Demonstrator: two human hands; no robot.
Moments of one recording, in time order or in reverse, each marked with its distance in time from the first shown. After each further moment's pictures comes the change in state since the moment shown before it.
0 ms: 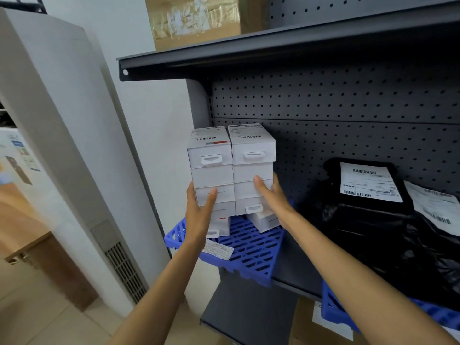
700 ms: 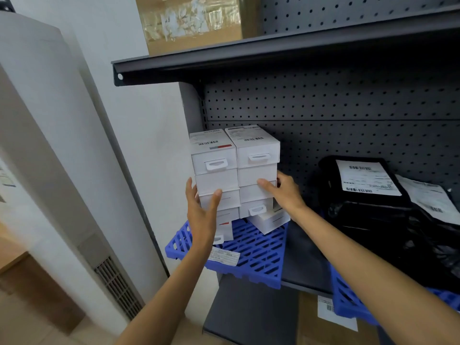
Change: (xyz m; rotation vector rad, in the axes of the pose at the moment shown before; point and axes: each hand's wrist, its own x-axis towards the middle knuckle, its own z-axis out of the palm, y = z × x) left_hand 0.008 0.007 0.001 -0.031 0.018 0.094; right_hand 0.004 -0.016 -0.011 -0.282 0.156 -0.102
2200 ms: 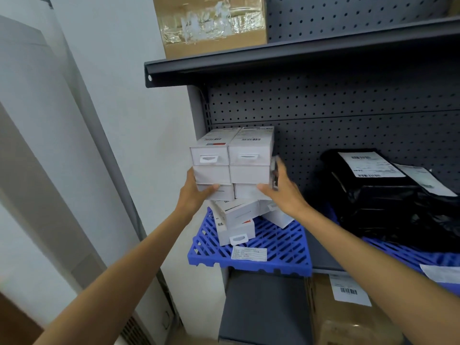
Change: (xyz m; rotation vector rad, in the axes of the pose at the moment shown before) left_hand 0.115 -0.004 -0.074 0.219 -0.482 -0.035; right_hand -0.039 -0.050 0.059 -0.248 0.055 0.072
